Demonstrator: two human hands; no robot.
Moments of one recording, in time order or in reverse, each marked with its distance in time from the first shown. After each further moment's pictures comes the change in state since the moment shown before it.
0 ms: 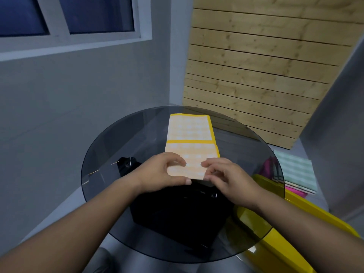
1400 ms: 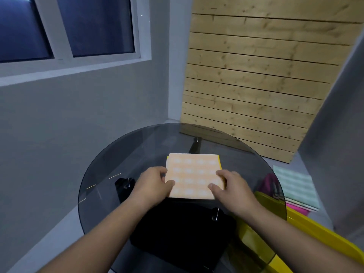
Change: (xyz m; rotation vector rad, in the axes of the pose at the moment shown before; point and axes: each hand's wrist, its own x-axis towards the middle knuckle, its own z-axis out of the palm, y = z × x) left_hand 0.016 0.002 0.000 0.056 0.324 -0.301; right_hand 0.018 -0.006 -0.003 -0.088 0.185 0.458
